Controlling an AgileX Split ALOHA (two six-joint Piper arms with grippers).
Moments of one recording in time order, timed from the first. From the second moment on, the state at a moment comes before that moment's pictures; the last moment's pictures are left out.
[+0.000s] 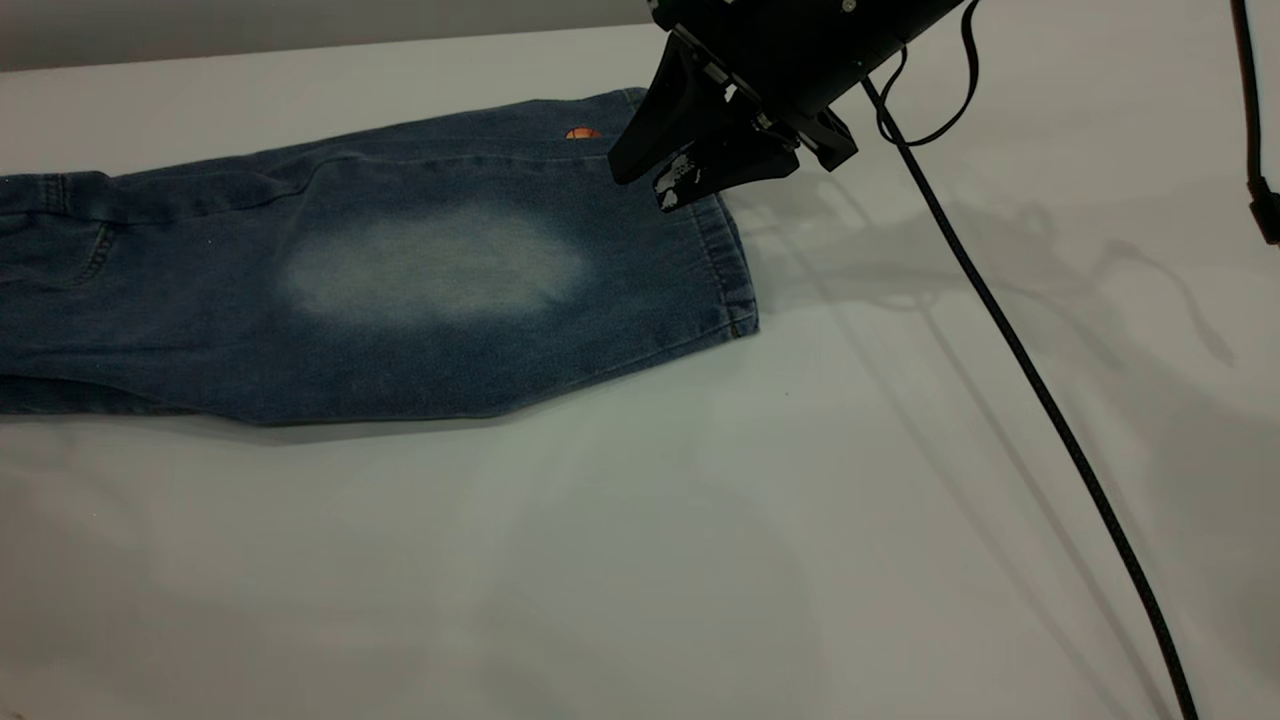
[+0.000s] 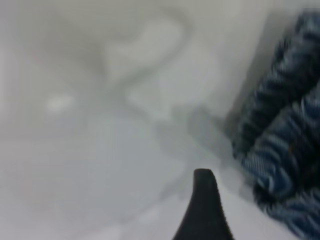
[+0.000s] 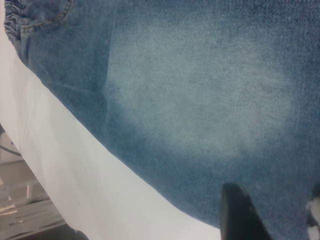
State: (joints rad) left arm 0.77 1.97 -0.98 -0.82 0.56 0.75; right arm 0.32 2.36 -1.56 1.18 0.92 -0.77
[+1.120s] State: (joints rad) left arm 0.76 2.15 -1.14 -0.95 0.81 0.93; right arm 0.32 2.36 -1.56 1.17 0.91 -0.79
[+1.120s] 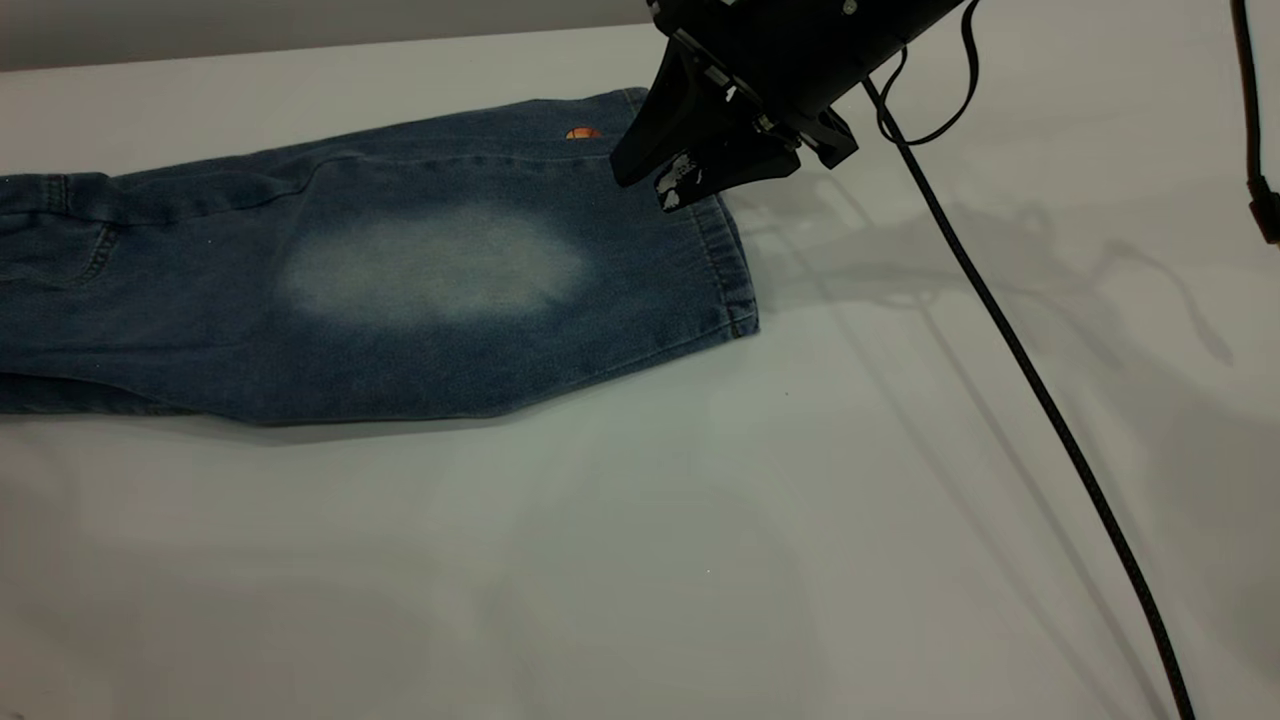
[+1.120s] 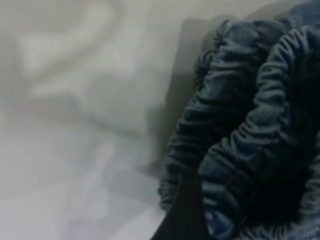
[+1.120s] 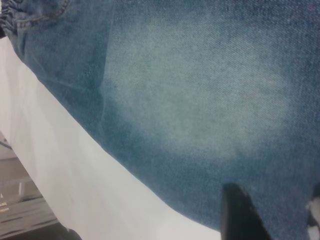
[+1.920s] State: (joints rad) left arm 0.74 2.17 -1.14 -0.82 0.82 0.79; right arm 0.32 2.36 -1.56 1.17 0.91 -0.79
